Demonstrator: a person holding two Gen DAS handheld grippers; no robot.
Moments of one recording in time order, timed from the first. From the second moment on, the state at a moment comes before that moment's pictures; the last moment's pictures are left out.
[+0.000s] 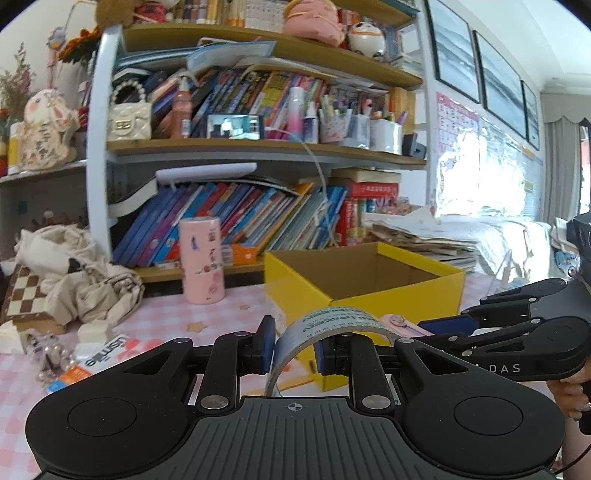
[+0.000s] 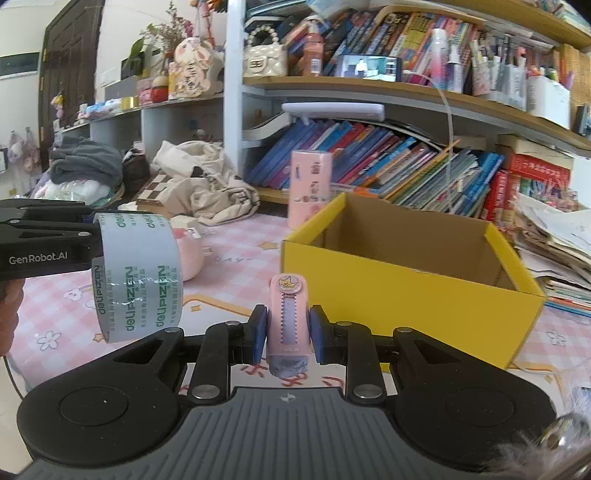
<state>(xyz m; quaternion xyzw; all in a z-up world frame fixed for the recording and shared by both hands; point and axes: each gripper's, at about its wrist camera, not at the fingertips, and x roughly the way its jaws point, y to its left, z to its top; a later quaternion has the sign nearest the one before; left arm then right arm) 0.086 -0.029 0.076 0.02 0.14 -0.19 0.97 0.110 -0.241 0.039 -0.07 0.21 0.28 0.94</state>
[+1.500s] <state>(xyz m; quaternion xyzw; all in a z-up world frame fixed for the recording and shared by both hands) 0.134 -0.122 0.127 0.11 0.09 -0.25 0.96 0.135 -0.335 0.069 -0.08 0.18 0.19 0.96</state>
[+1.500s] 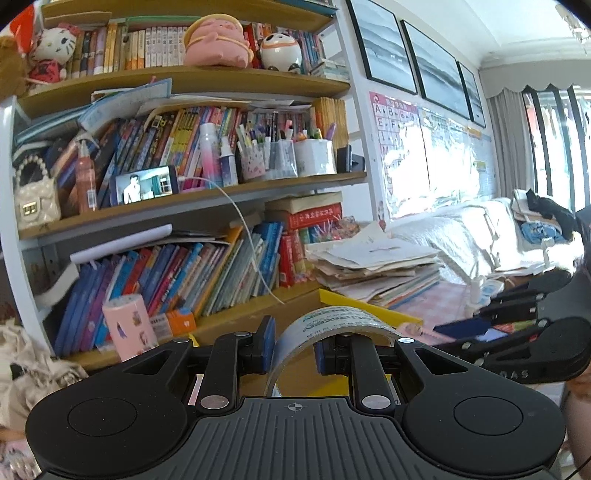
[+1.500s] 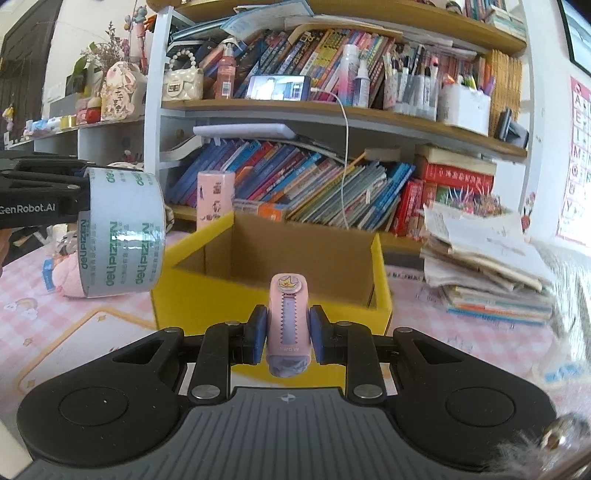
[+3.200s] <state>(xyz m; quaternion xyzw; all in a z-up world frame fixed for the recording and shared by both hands) 0.278 -0.167 0.066 0.21 0.24 -0.27 0.91 0.319 -0.285 0.040 -0.18 0.34 0.24 0.89</state>
